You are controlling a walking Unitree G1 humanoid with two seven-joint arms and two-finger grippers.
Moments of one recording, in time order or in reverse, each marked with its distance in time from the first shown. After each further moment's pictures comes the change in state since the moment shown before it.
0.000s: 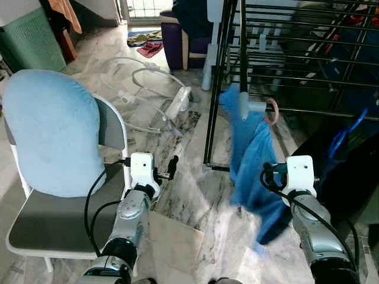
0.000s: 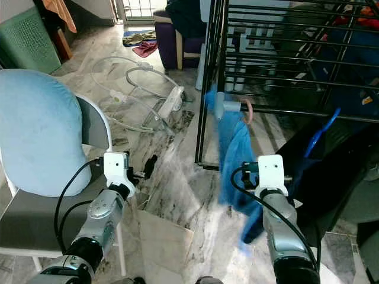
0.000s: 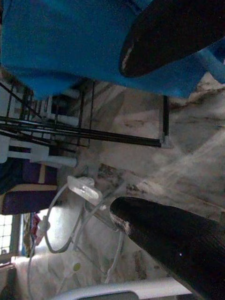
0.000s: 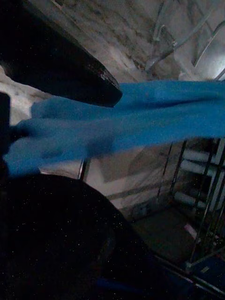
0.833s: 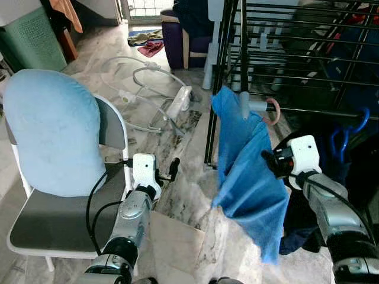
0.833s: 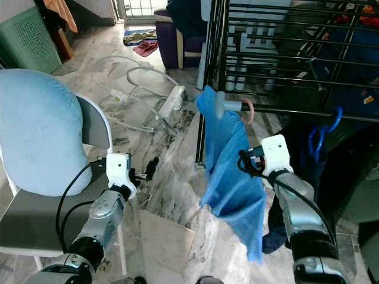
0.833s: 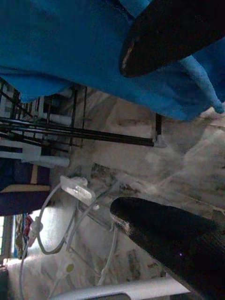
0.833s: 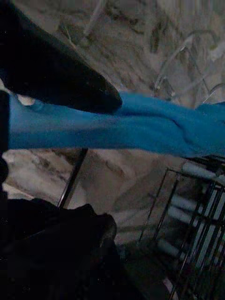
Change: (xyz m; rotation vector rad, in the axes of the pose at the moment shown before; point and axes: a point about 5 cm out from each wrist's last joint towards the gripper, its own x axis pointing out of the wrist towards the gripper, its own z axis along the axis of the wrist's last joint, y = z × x) left arm 0.001 0.000 -0.003 0.007 0.028 -0.002; right arm 0.025 -0.020 0.031 -0.026 -0.011 0.257
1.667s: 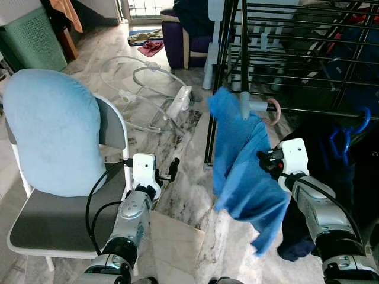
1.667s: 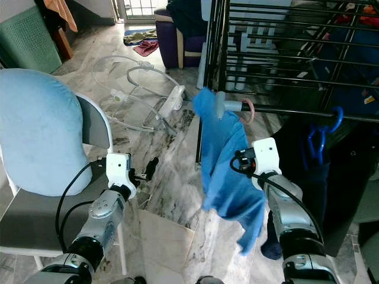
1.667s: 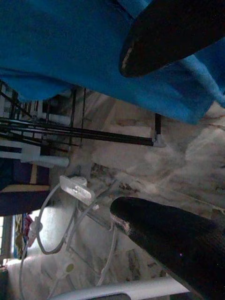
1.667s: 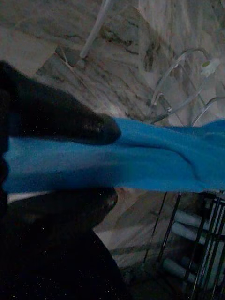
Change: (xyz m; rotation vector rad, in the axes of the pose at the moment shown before) left arm 0.000 -0.001 0.000 0.004 0.002 -0.002; right arm 0.006 0.017 -0.010 0.062 0.003 0.026
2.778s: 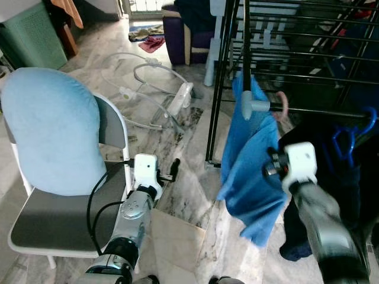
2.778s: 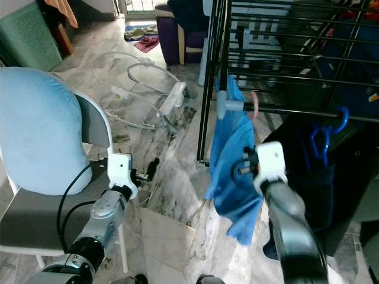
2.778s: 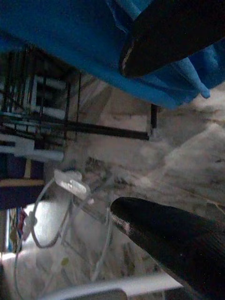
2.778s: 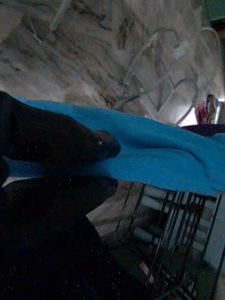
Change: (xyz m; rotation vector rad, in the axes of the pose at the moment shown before) left arm 0.000 0.000 -0.001 0.015 0.008 0.035; right arm -0.032 0.012 0.003 -0.053 -0.181 -0.111
